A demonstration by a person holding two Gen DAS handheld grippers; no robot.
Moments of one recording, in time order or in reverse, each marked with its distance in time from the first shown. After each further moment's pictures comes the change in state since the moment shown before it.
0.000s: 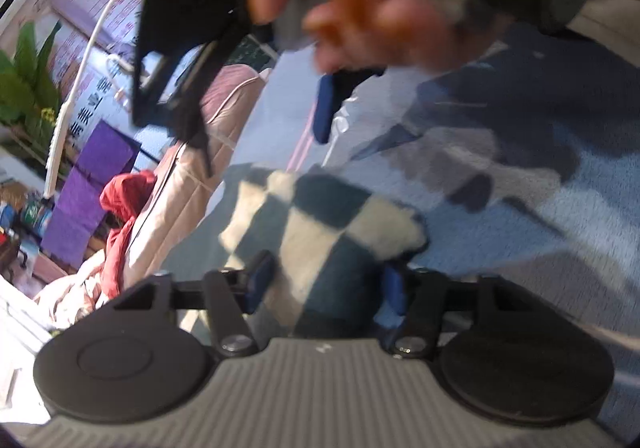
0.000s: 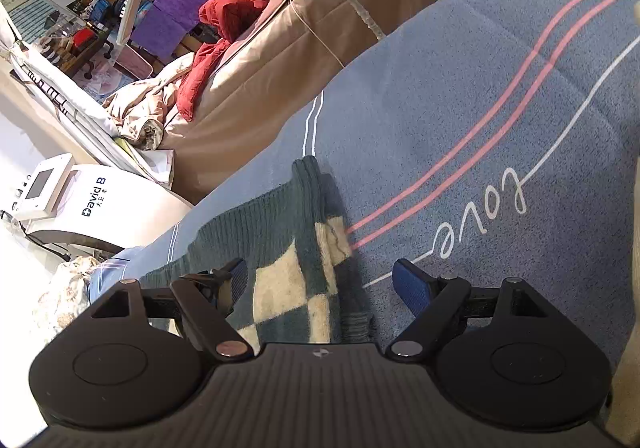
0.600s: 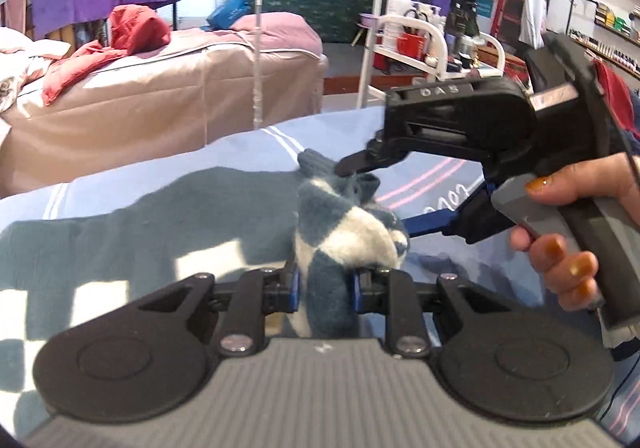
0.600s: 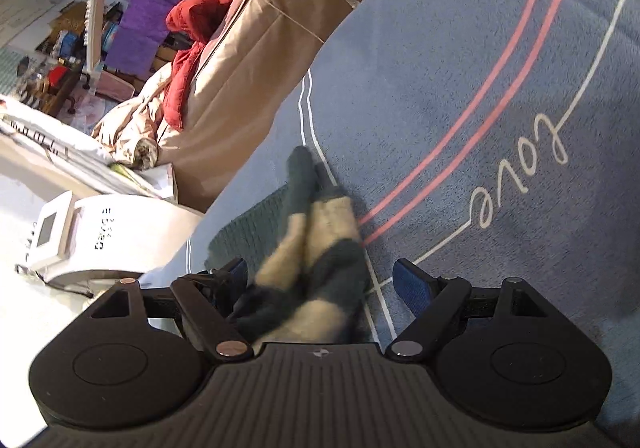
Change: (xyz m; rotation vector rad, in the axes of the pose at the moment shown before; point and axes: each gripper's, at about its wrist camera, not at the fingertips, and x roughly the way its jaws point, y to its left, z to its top) left arm 0.007 0.160 -0.064 -0.834 -0.030 -0.307; right arm 0.023 -0.005 0.011 0.242 0.063 0.045
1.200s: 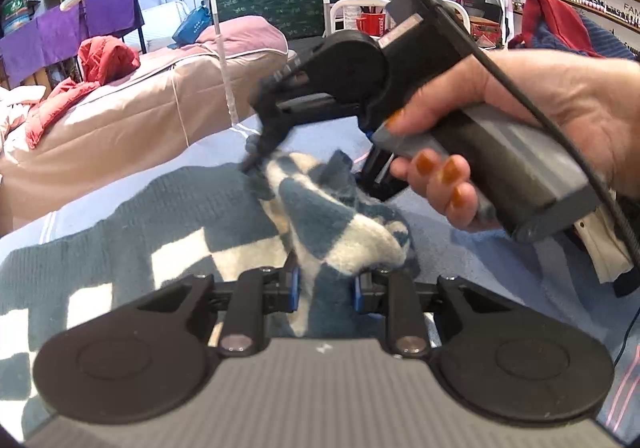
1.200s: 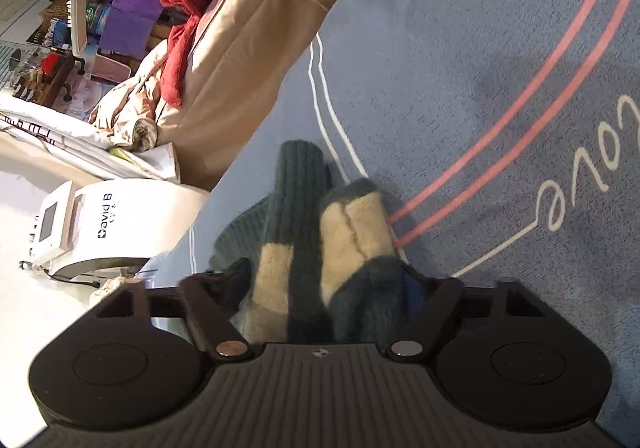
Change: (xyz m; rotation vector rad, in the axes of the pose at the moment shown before) left arm -0.006 -0.030 -0.012 0.168 0.015 0.001; right arm 0.026 0.012 0.002 -0.020 0.087 -0.011
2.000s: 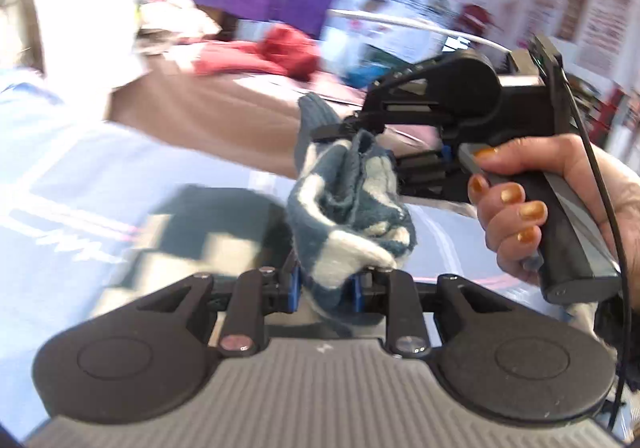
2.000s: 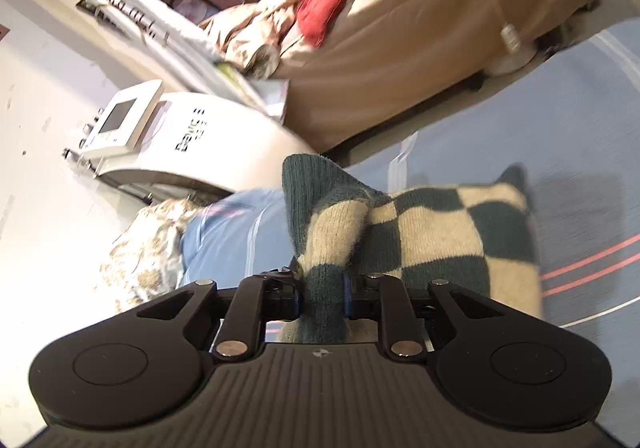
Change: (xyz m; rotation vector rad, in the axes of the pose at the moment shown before) left arm -0.157 0.198 -0.092 -0.630 -0.206 0.170; right arm 0.093 0.214 -0.089 -0.303 0.091 0.150
